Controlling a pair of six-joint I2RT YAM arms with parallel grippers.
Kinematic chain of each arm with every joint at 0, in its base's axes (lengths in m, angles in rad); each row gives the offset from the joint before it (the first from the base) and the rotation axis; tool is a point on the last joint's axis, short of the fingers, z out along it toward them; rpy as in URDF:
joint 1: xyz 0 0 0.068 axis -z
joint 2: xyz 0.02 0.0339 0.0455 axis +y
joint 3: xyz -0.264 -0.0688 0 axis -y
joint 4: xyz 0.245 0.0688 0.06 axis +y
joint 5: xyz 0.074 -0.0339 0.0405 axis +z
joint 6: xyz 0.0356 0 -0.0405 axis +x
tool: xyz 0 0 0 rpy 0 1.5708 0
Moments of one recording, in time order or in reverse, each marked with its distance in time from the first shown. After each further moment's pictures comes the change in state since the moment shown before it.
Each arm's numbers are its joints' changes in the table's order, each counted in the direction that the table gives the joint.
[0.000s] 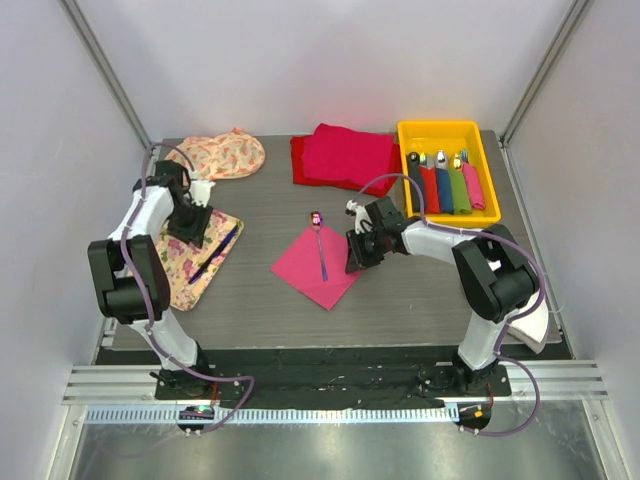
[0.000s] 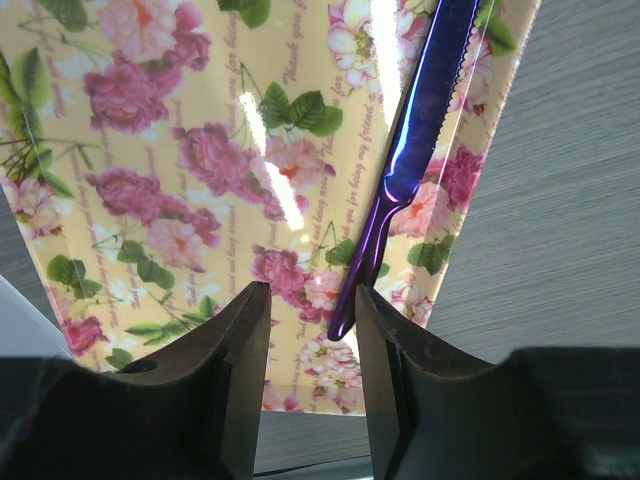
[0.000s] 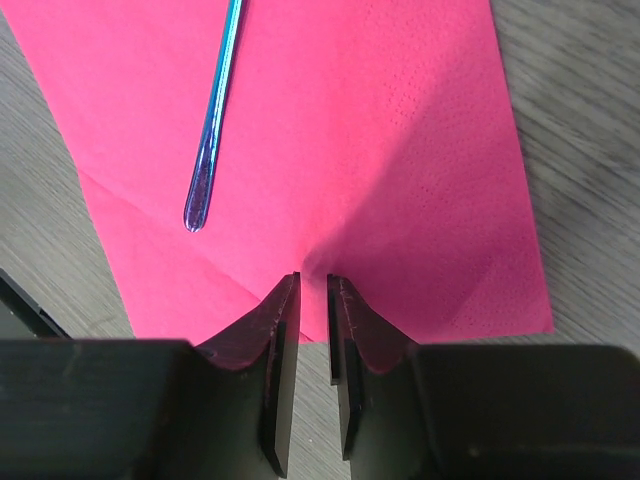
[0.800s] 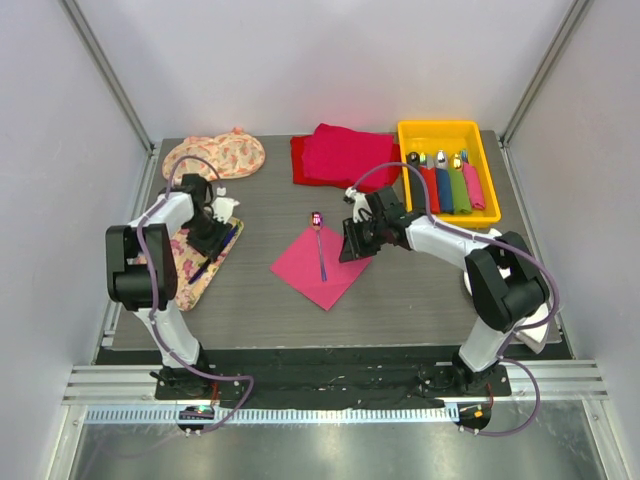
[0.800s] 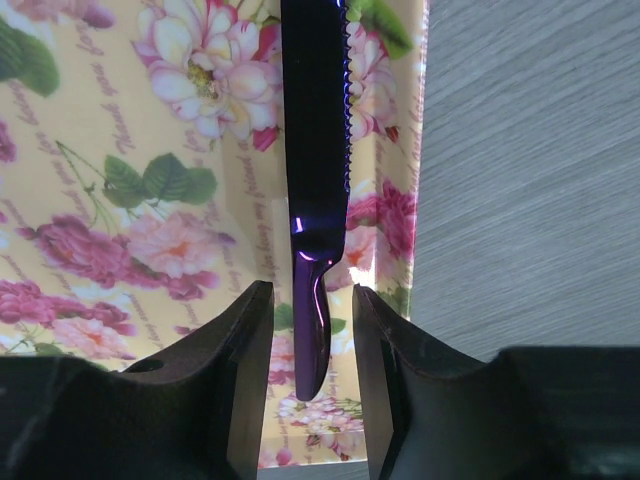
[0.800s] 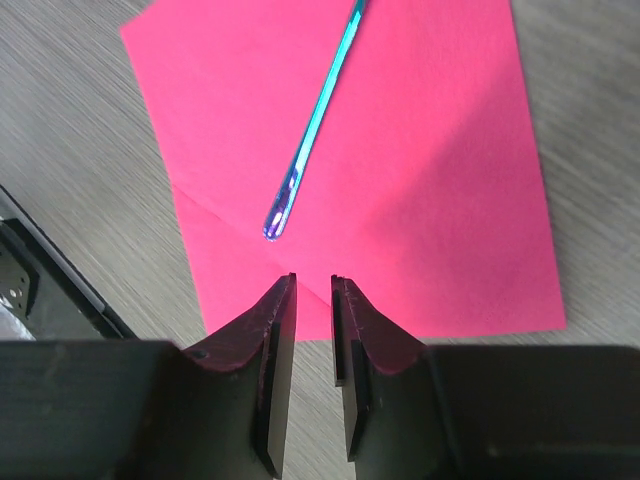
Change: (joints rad) left arm 0.088 0.093 -0.080 -0.060 -0.018 0.117; right arm -0.013 -0.068 0.050 0.035 0.035 0.039
